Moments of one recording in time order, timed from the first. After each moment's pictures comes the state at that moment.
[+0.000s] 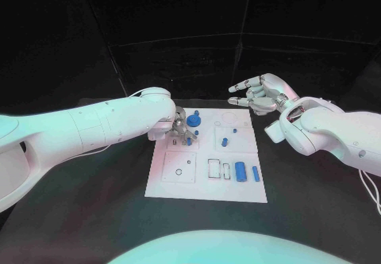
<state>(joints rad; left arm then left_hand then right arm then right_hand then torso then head) 1.30 -0.47 -0.13 1.16 -1.05 0.25 -0.60 1.15 0.09 -0.24 0.29 0.06 0.92 0.06 0.63 0.44 1.28 -0.01 1.23 1.07 1.47 -0.06 1.57 1.31 0.07 1.44 0.04 1.41 1.26 1.30 -0.86 -0.12 1.60 -0.74 -0.49 0.14 1.39 0.00 0.05 0.05 0.26 0.87 0.18 0.12 0.07 1.31 0.09 1.27 1.27 1.46 0.02 1.50 1.31 0.07 1.37 0.12 1.40 1.20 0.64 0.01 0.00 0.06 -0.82</state>
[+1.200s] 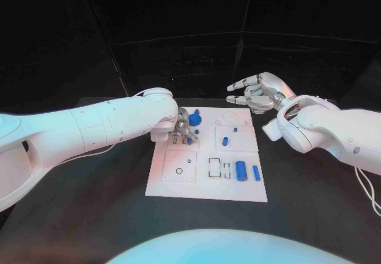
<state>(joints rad) 1.30 -0.46 -0.13 1.17 -1.00 0.25 -0.60 1.22 0.09 -0.06 0.28 0.06 0.90 0.06 0.64 0.47 1.28 -0.01 1.22 1.07 1.47 -0.06 1.57 1.31 0.07 1.44 0.04 1.41 1.26 1.30 -0.83 -0.12 1.57 -0.73 -0.48 0.14 1.37 -0.01 0.03 0.06 0.34 0.87 0.18 0.13 0.07 1.31 0.09 1.27 1.27 1.46 0.02 1.50 1.31 0.07 1.37 0.12 1.39 1.20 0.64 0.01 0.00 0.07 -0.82</state>
